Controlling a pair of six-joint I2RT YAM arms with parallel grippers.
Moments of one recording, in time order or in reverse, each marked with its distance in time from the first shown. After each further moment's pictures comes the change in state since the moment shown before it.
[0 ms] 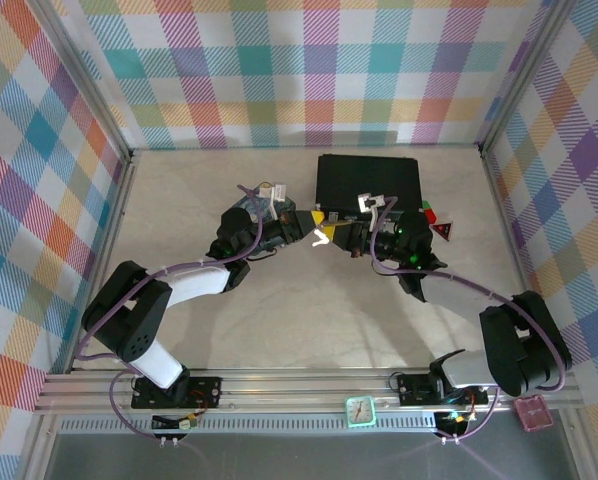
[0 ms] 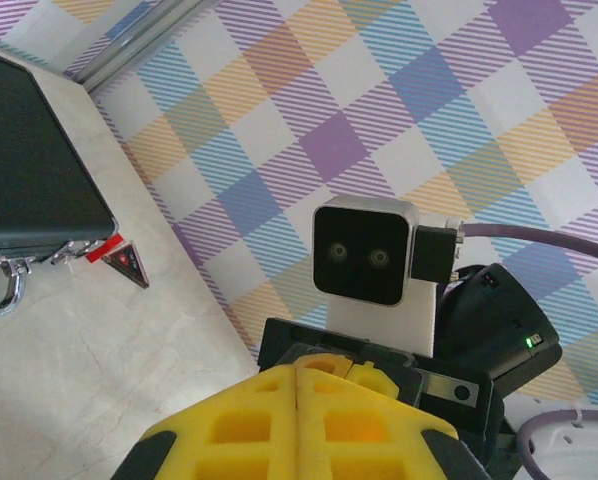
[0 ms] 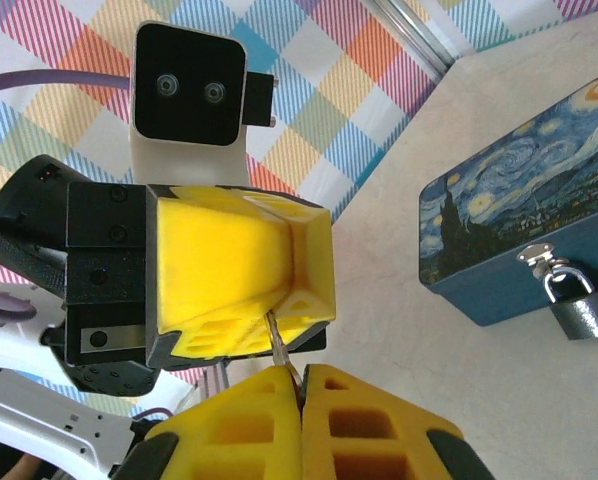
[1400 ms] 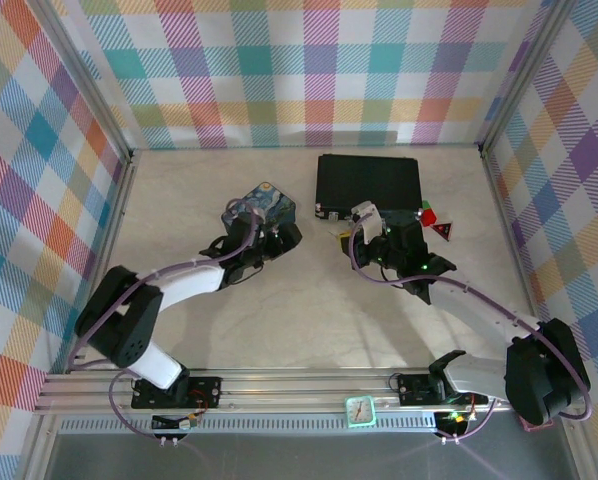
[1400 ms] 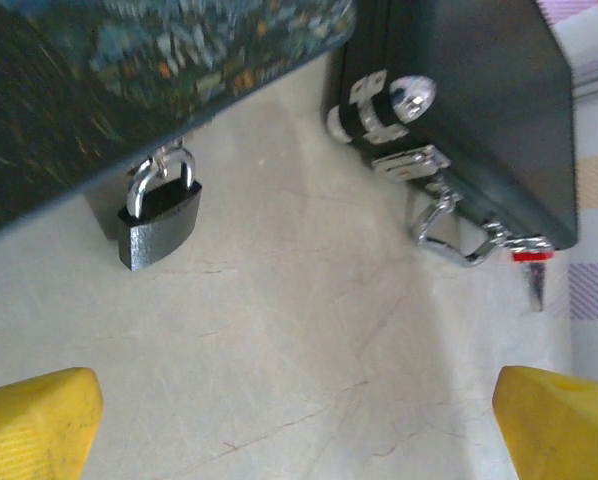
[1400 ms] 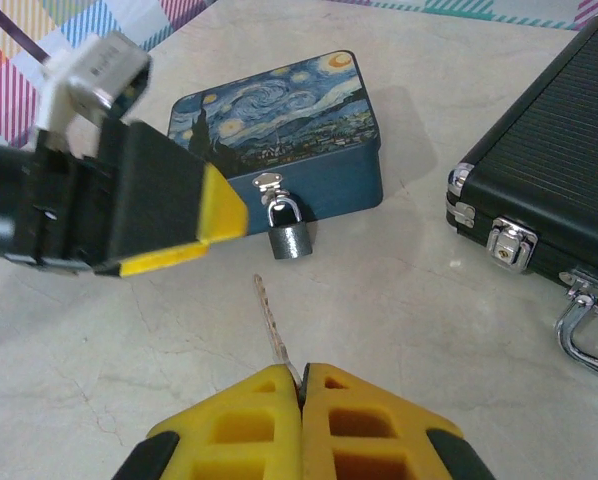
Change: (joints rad) left arm 0.031 -0.015 0.026 -0.806 -0.512 0.076; right arm 0.095 -0.158 0.097 -0.677 0.486 -0.682
